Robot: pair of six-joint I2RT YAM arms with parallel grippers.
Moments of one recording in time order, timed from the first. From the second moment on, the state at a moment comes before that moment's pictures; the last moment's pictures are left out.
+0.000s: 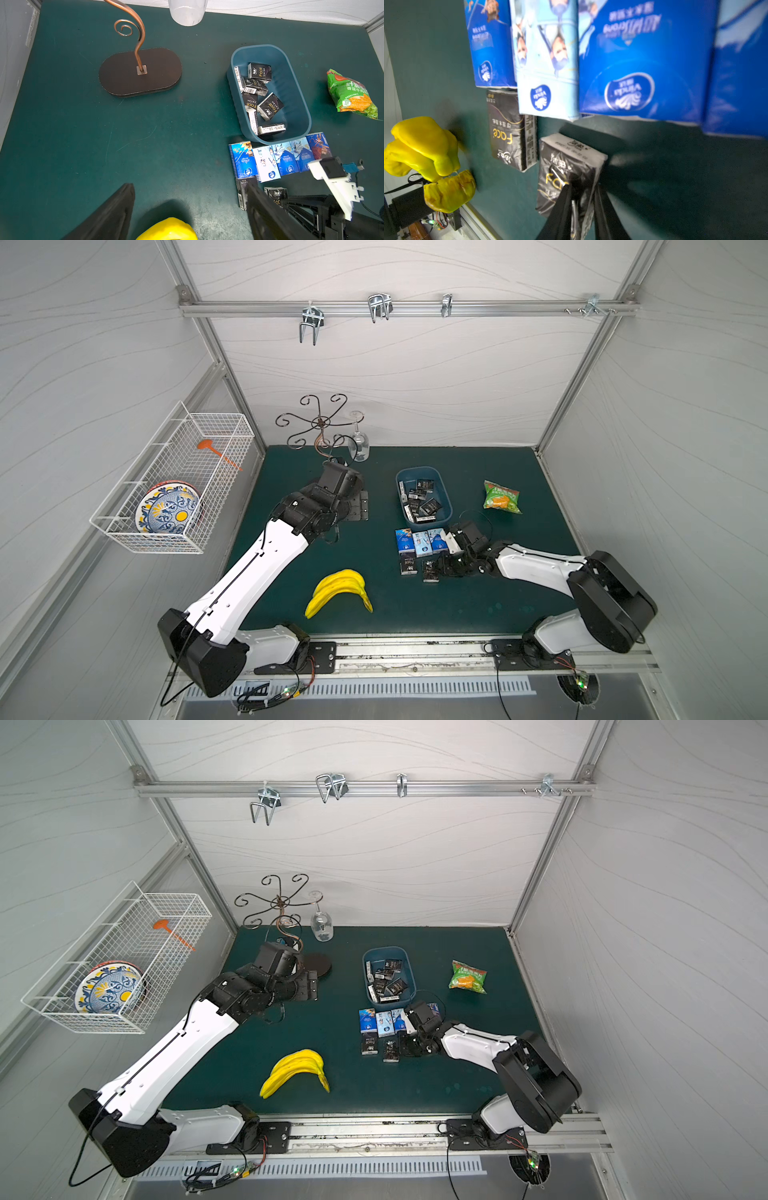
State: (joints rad) left arm -0.53 1.25 1.34 -0.96 -0.28 -0.46; right arm 0.70 1.46 0.64 -0.23 -0.32 0.58
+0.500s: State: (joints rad) left arm -0.53 1.25 1.34 -0.96 -0.28 -0.46; right arm 0.70 1.57 0.76 -0.32 -0.32 0.45
